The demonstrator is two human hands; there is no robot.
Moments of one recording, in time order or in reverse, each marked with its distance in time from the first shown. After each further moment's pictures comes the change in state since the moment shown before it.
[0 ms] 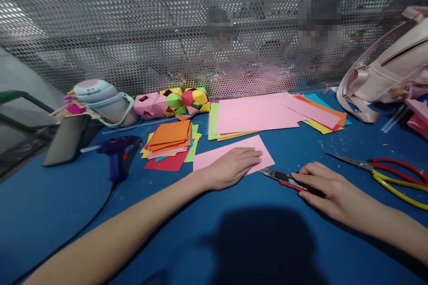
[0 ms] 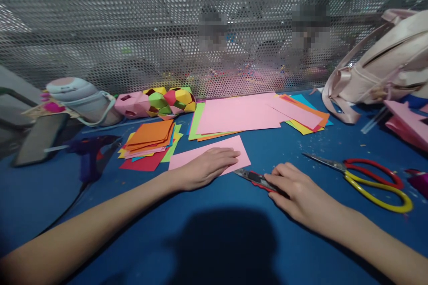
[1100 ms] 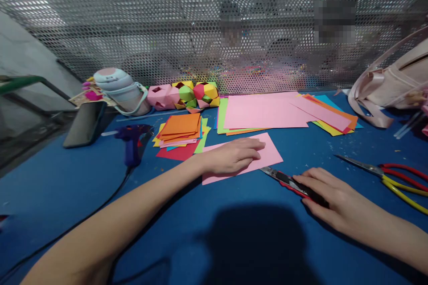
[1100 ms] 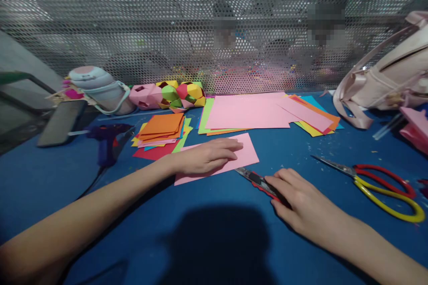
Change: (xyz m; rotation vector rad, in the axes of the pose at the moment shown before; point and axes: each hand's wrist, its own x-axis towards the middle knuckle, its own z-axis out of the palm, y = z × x) left_hand -0.003 -0.004 -0.030 -0.077 -0.106 -0.035; right_hand -0.001 -0.014 0.009 -0.015 -0.006 -0.013
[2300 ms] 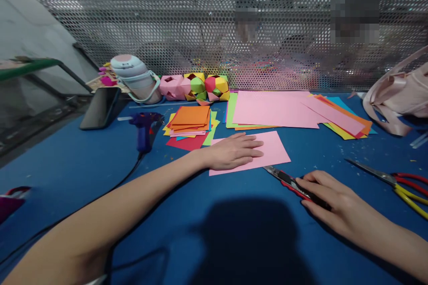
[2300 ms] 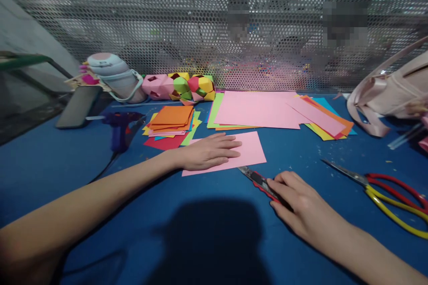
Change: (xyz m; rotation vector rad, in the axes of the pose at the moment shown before) left_hand -0.025 -0.016 0.008 0.154 -0.105 -0.071; right_hand 0.007 -0.004 0.006 0.044 0.014 -0.074
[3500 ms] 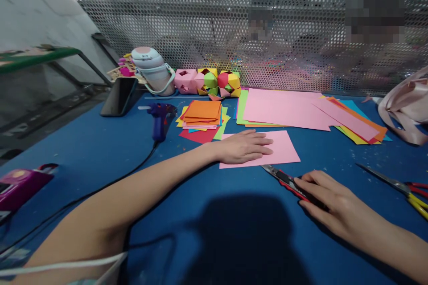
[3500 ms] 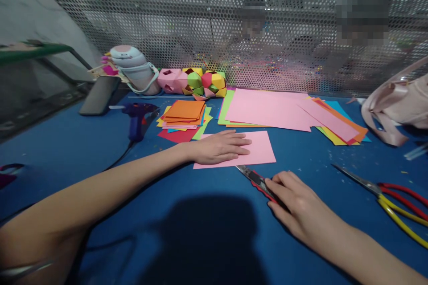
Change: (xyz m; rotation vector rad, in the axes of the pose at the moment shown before) left_hand 0.001 -0.005 0.005 0.058 0.062 0.063; right_hand 0.017 -0.012 0.003 0.009 -0.051 -0.056
